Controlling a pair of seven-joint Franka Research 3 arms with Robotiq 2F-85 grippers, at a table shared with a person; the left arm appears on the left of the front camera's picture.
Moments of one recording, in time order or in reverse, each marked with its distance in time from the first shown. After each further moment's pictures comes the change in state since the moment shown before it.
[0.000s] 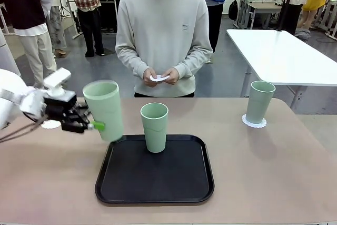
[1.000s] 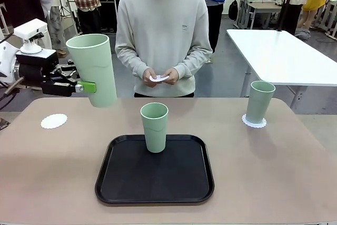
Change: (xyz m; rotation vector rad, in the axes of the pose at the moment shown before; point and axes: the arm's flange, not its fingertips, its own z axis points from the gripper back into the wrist) left arm 0.101 -0.024 0.010 0.089 -0.003 0.004; right arm 0.000 0.000 0.000 0.000 0.000 0.000
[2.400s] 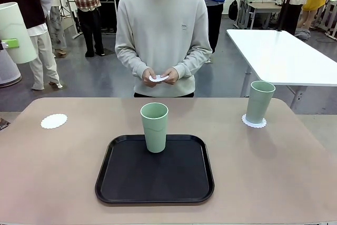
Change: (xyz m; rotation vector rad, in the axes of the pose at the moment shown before) left arm -0.004 0.081 0.274 0.613 -0.053 0.092; right arm 0.000 0.000 0.000 0.000 -0.001 -0.001
